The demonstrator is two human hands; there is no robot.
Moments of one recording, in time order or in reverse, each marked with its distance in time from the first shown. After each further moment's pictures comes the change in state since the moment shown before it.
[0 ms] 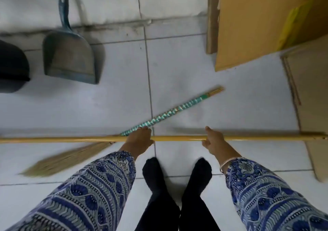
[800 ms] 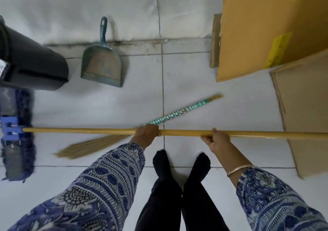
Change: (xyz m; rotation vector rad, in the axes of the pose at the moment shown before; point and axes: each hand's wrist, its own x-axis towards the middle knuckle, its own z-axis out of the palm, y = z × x) left_hand -0.098 -0.003 -0.054 -0.147 0.106 0.015; right_hand -0.151 -0.030 -0.006 0.536 0.058 0.129
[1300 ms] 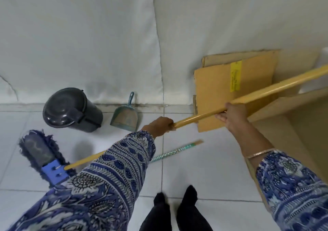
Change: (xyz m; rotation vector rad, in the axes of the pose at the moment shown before) left_hand -0.236 0.136 -0.234 -0.039 0.209 0.240; right_hand -0.356 -0.158 -0.056 -0.157 -0.290 -0.730
